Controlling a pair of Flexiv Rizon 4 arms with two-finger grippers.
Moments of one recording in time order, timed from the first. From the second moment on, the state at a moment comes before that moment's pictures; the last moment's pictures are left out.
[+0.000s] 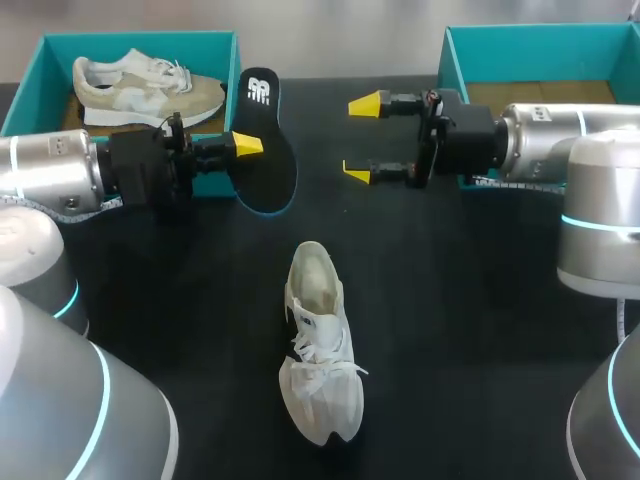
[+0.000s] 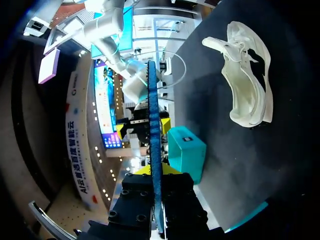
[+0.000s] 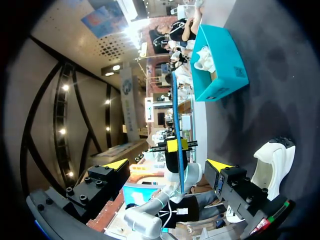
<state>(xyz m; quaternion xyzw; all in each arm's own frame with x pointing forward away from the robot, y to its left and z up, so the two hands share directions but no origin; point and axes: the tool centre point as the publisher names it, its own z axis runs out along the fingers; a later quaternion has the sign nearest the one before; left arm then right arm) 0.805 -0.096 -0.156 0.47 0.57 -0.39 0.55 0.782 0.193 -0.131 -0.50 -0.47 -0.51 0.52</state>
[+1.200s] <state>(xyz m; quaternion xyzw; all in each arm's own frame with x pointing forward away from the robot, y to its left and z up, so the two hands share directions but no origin) 0.804 -0.096 -0.157 0.47 0.57 -0.39 0.55 0.775 0.220 -0.130 -0.48 -0.54 -0.47 0.50</state>
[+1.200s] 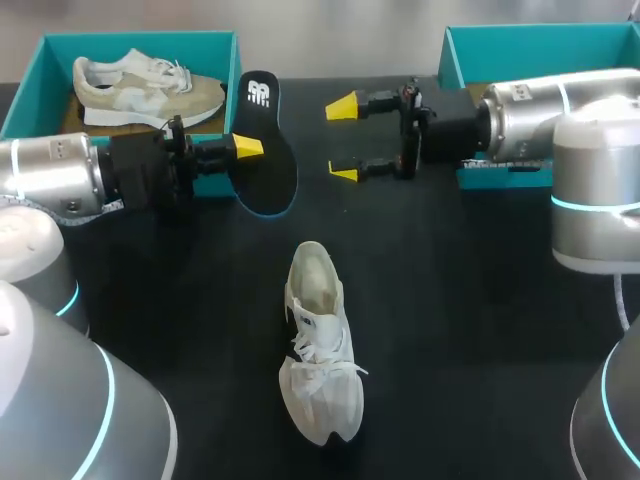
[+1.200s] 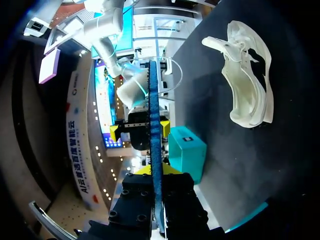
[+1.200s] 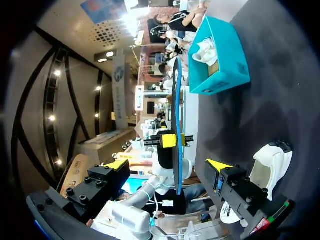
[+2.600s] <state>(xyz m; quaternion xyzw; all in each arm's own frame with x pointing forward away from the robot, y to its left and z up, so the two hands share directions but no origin) 0.805 -0.097 -0.157 0.47 0.57 -0.39 0.55 0.774 0.242 -0.158 -0.46 -0.58 -0.44 0.51</state>
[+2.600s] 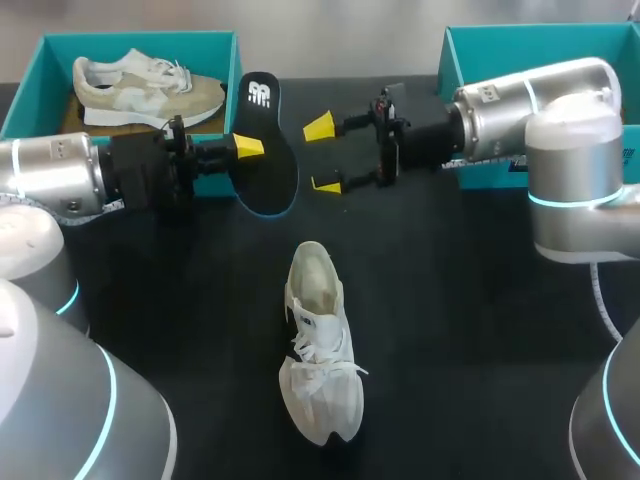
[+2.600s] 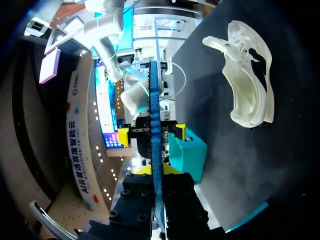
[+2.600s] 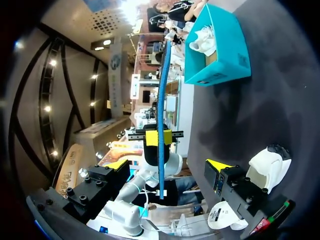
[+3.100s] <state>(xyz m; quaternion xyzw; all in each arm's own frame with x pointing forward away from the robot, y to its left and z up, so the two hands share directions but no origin) 0.804 -0.098 -0.156 0.47 0.56 -0.39 0.56 0.774 0.262 -0.165 -0.43 -0.61 -0.44 0.51</state>
